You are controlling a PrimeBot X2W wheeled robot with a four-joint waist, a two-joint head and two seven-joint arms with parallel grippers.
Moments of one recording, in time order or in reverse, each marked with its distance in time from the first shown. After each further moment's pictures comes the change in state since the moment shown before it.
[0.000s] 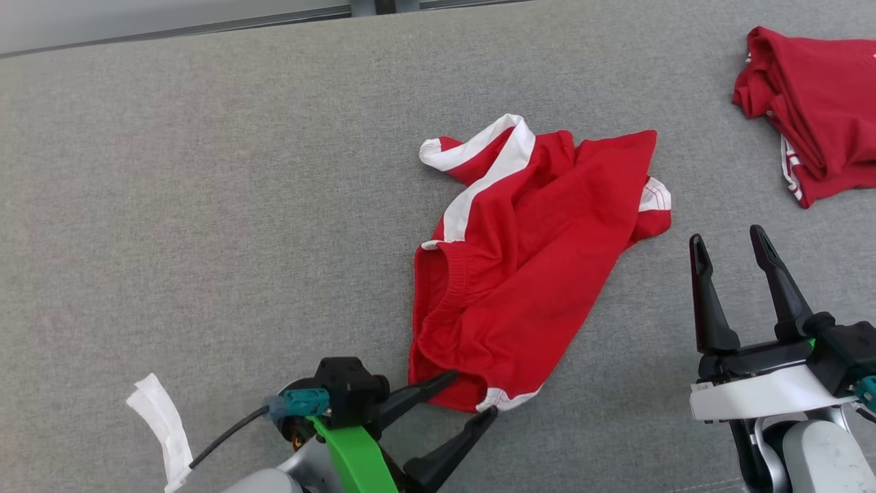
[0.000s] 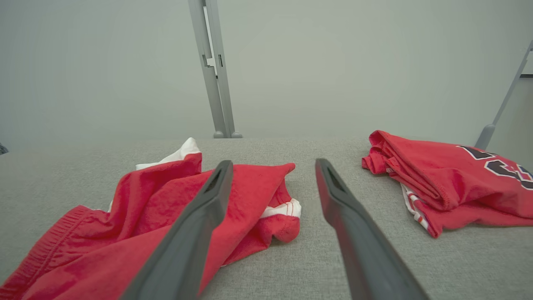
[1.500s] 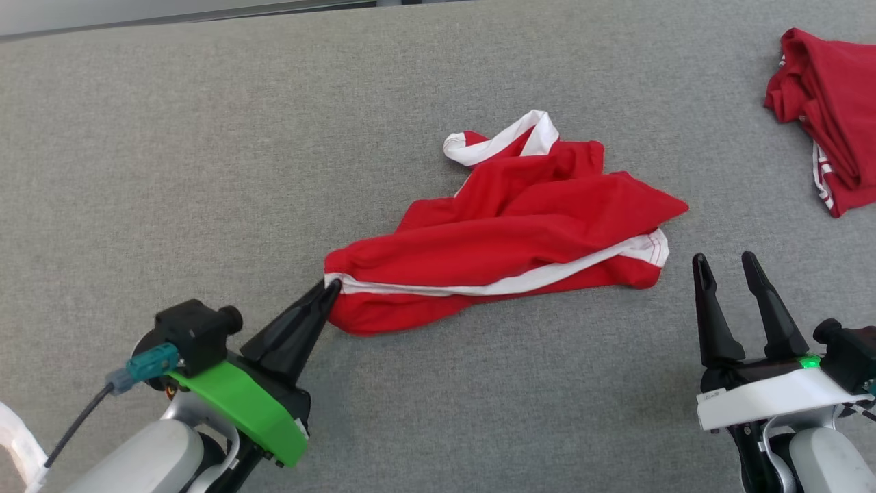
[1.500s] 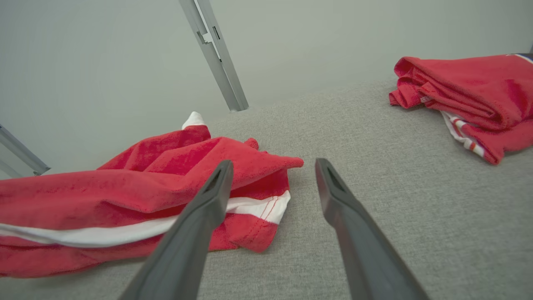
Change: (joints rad) left arm -0.010 0.137 0.173 0.025 0.017 0.135 -0.170; right arm -0.003 -0.054 0.046 0.098 0.261 0.000 0.000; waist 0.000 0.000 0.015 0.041
